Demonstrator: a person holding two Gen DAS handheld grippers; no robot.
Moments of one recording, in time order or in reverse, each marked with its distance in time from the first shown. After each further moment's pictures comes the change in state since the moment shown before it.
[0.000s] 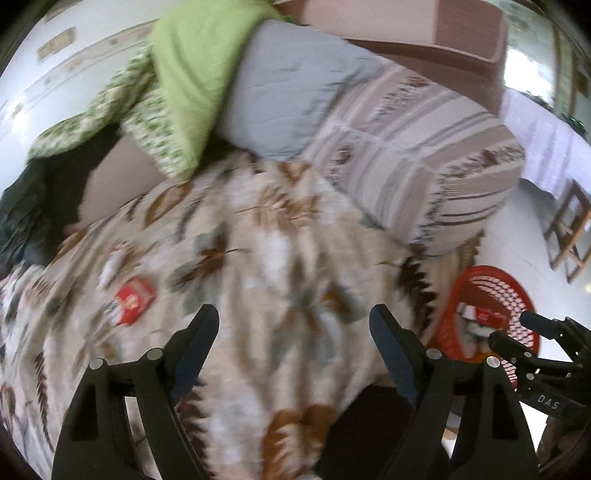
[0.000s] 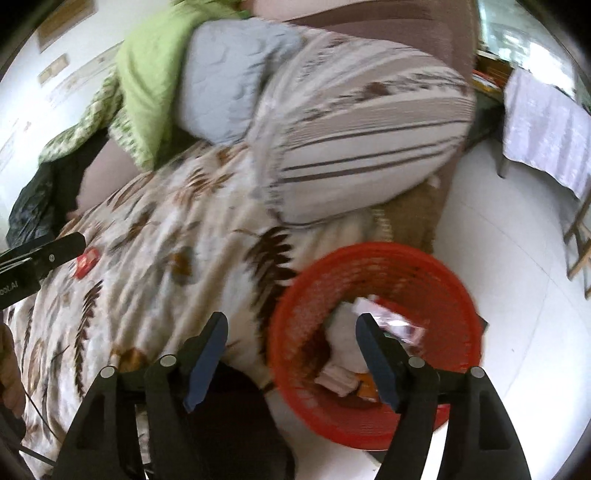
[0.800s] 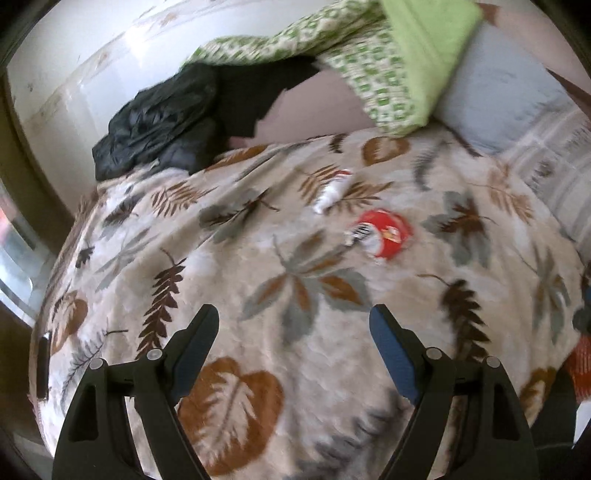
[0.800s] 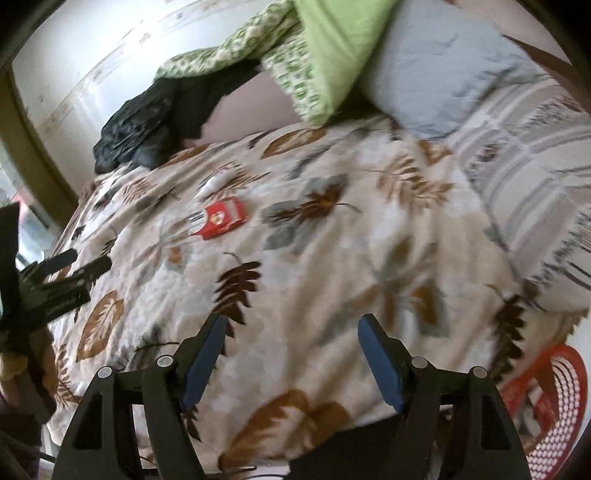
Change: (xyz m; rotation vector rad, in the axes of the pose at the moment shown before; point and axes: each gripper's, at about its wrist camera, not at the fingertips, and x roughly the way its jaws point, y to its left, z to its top) left arm -0.009 0.250 -0.085 -0.291 0.092 0.386; right arm 0.060 0.215 0.026 -0.340 0.112 0.337
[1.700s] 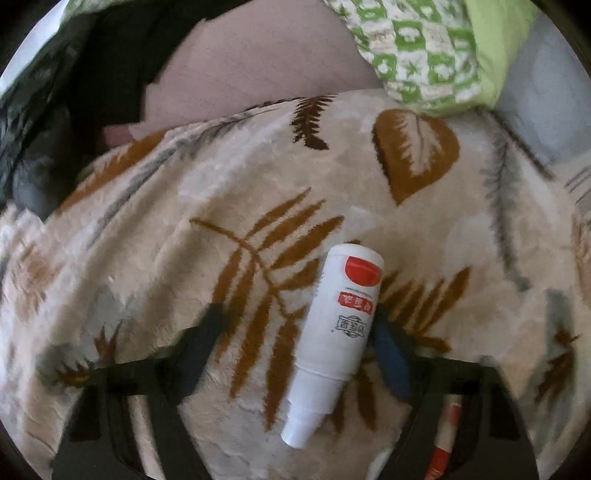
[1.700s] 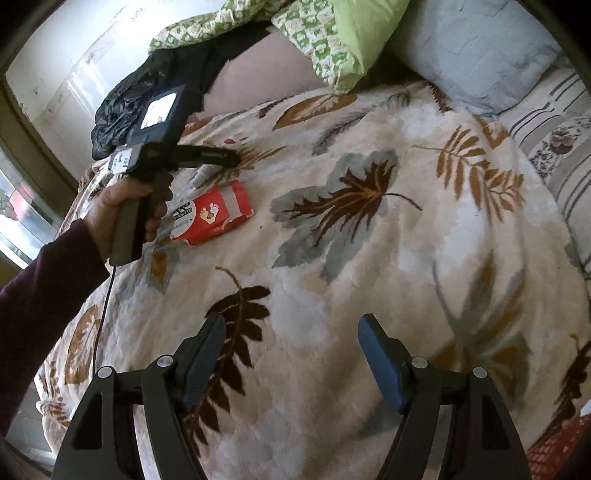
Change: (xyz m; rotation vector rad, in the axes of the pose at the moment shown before) left arm 0.261 -0.048 0.152 0.058 0.168 -0.204; right arm 0.105 0.001 0.036 0.005 0.102 0.083
